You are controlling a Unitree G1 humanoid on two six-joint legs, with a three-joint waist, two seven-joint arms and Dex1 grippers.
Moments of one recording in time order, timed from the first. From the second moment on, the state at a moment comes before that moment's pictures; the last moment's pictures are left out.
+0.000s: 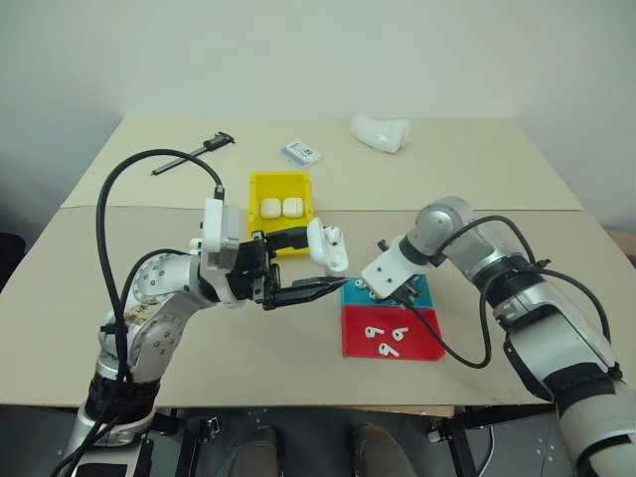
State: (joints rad) left arm -0.39 0.51 0.00 -0.42 -0.75 0.39 -1.03; right arm -1.06 -0.55 0.58 0.68 -0.37 -0.48 1.50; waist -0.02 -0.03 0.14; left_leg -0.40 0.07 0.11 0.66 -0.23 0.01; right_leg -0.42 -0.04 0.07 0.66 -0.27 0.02
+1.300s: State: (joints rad) left arm -0.52 0.38 -0.06 -0.26 -0.70 0.37 -1.10; right arm -0.61 -0.65 -0.43 -0.40 1.09 1.02 0.82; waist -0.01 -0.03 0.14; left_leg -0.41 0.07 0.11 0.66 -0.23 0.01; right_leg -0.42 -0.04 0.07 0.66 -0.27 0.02
